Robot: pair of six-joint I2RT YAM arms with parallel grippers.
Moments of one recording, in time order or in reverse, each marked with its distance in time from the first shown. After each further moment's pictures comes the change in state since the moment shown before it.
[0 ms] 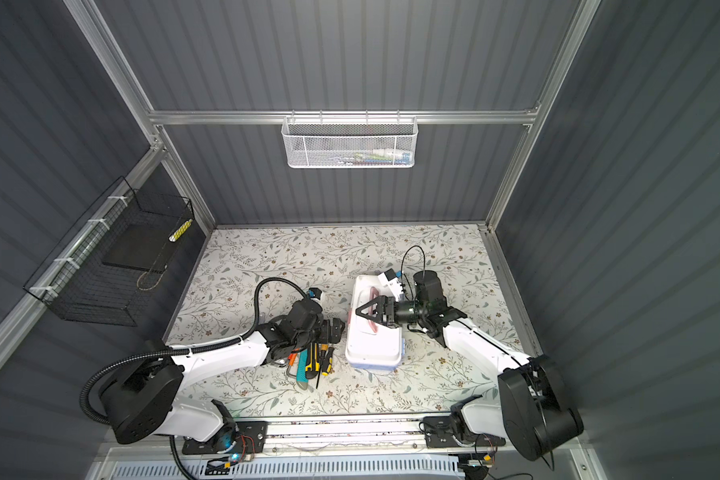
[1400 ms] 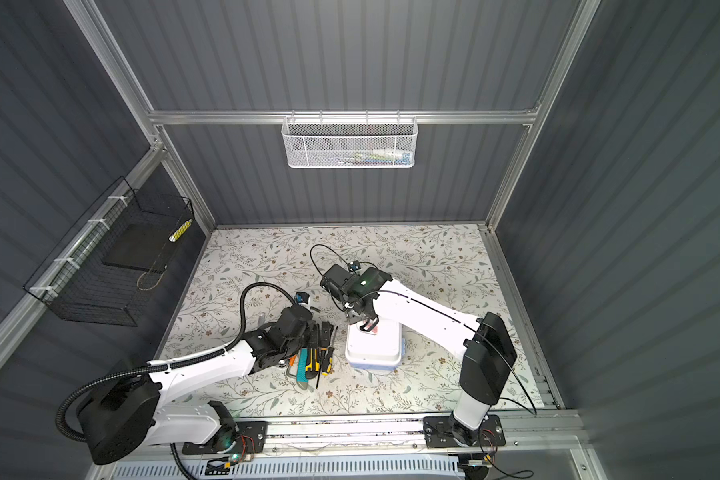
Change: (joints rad) left arm 0.000 -0.135 -0.089 -0.034 -0.070 -0.006; right arm 0.558 0.416 0.888 -1.269 1.483 -0.130
